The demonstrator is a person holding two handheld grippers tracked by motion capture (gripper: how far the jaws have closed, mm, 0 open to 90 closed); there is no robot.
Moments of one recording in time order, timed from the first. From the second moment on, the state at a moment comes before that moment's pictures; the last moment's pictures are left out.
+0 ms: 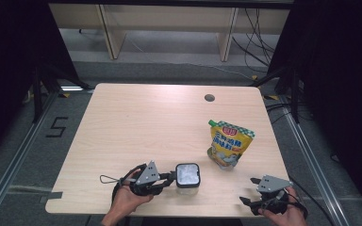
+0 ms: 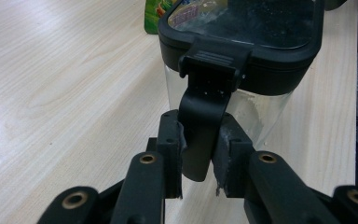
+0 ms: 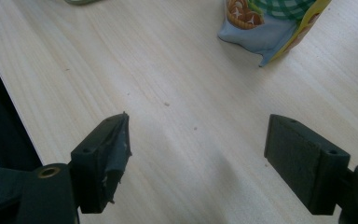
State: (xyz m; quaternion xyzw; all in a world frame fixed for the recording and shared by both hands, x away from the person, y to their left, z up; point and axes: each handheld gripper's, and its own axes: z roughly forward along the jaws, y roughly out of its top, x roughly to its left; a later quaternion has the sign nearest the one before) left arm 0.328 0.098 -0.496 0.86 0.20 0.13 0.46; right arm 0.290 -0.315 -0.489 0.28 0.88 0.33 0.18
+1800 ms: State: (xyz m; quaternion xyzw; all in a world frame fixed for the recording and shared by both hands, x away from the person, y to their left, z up) left arm 0.316 0.099 -0.448 0.81 0.24 0.15 0.51; right arm 0.292 -0.310 -0.489 0.26 0.89 0.33 0.18
